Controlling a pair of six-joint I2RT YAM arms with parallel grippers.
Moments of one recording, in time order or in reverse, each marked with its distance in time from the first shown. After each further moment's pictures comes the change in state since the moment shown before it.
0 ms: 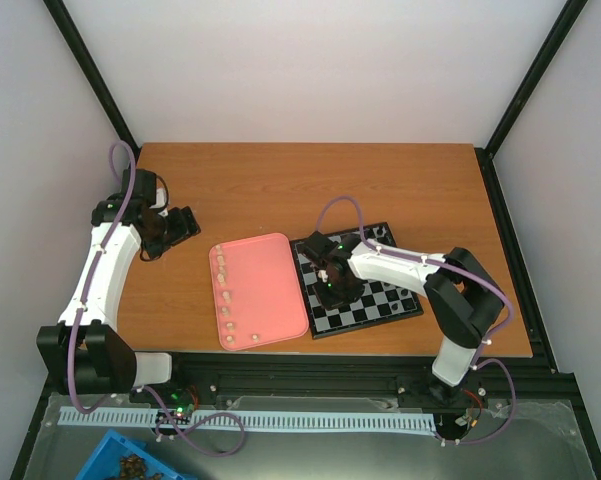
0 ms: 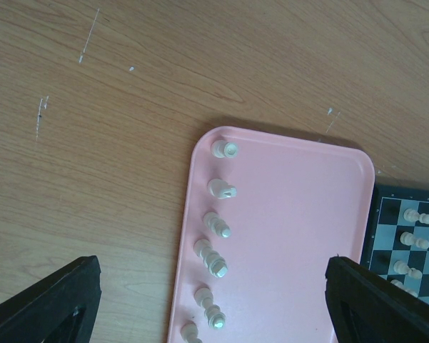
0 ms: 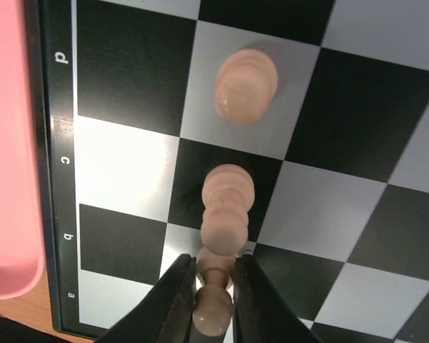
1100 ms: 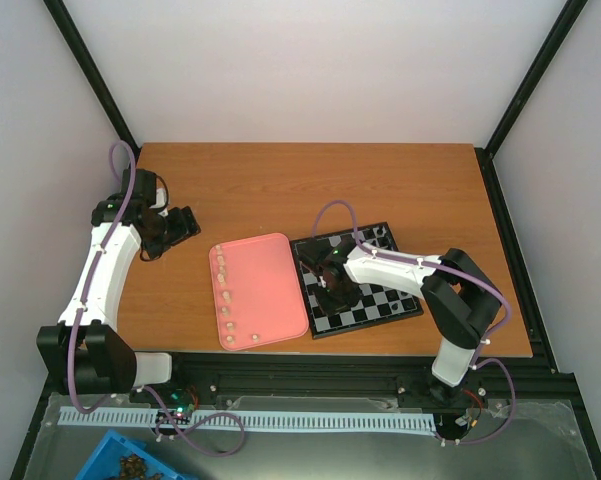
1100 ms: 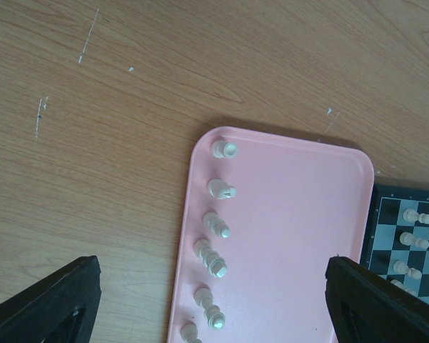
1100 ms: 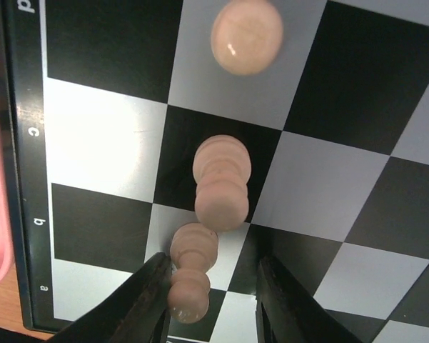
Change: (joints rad) left arm 0.000 0.000 0.000 0.001 0.001 0.000; right arm 0.039 0.008 -0.004 -0.031 0.054 0.004
